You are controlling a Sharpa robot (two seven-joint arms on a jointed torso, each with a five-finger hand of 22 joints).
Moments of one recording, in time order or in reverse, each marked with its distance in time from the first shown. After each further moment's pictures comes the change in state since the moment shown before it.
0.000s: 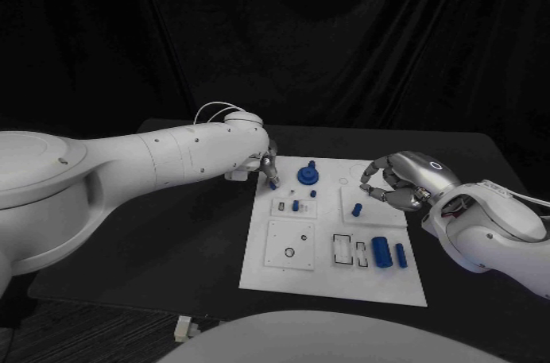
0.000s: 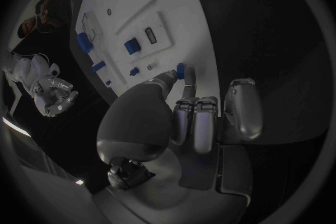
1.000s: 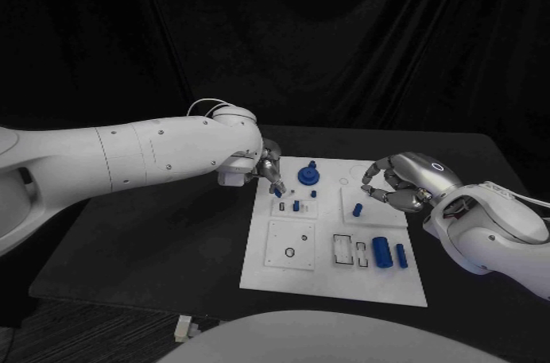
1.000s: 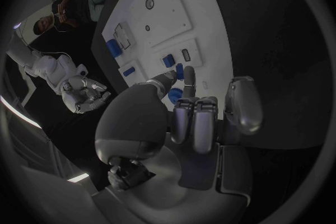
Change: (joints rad) left arm 0.065 -0.164 0.000 0.316 0.116 -0.007 -0.059; left_hand -0.093 -0.002 0.111 -0.056 -0.086 0.009 -0.001 -0.008 0.014 -0.003 0.004 -0.034 0.000 -0.002 0.003 0.000 0.000 0.000 -0.008 0.001 -0.054 0.000; right arm -0.001 -0.005 0.000 0.006 0.000 0.002 -0.006; right_hand 0.000 0.000 0.000 0.000 0.003 0.000 0.000 0.000 0.001 0.000 0.000 0.000 0.000 0.000 0.000 0.000 0.000 0.000 0.000 0.000 -0.007 0.000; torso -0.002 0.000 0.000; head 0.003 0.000
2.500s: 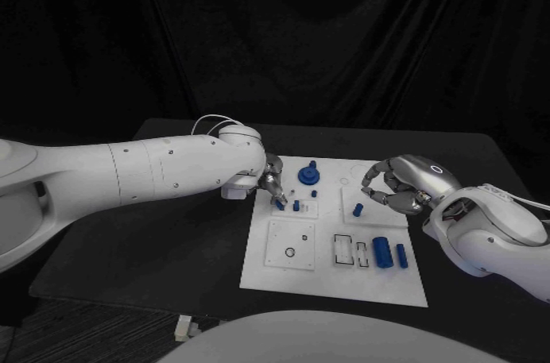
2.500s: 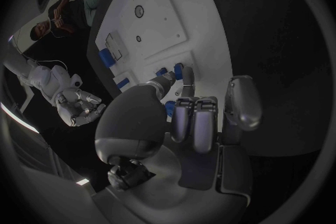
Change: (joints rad) left arm -0.062 0.009 -0.001 0.007 -0.084 -0.033 0.001; left_hand -0.045 0.013 -0.009 0.015 -0.052 -0.006 -0.006 -0.014 0.001 -0.003 0.004 -0.020 0.000 0.002 0.005 -0.004 0.000 0.000 -0.010 0.003 -0.022 0.000; right arm -0.009 0.002 0.000 -0.001 0.000 0.003 -0.004; right_hand 0.016 0.000 0.005 -0.005 0.004 0.000 0.000 0.004 0.001 0.000 0.000 0.000 0.000 0.000 0.000 0.000 0.000 0.000 0.000 0.000 -0.003 0.000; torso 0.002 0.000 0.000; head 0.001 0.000
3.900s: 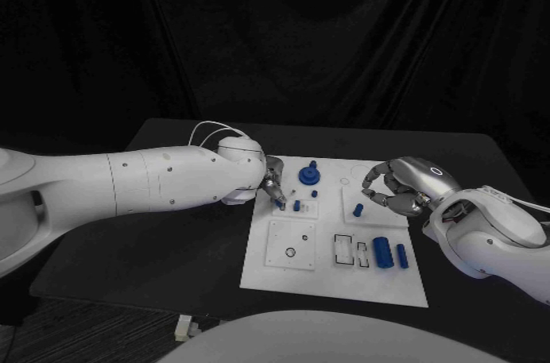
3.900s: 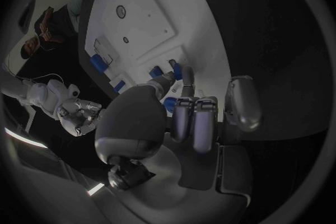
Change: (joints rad) left arm -0.031 -0.021 0.001 0.050 -0.154 -0.102 0.000; left_hand -0.008 0.000 -0.003 -0.003 0.016 0.008 0.001 -0.001 0.003 0.000 0.000 0.000 0.000 0.000 0.000 0.000 0.001 0.000 0.000 0.000 0.010 0.000; right arm -0.007 0.003 0.000 -0.004 0.000 0.001 -0.005; right_hand 0.000 0.000 0.003 -0.003 0.000 0.000 0.000 0.000 0.001 0.000 0.000 0.000 0.000 0.000 0.000 0.000 0.000 0.000 0.000 0.000 0.000 0.000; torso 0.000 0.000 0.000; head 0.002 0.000
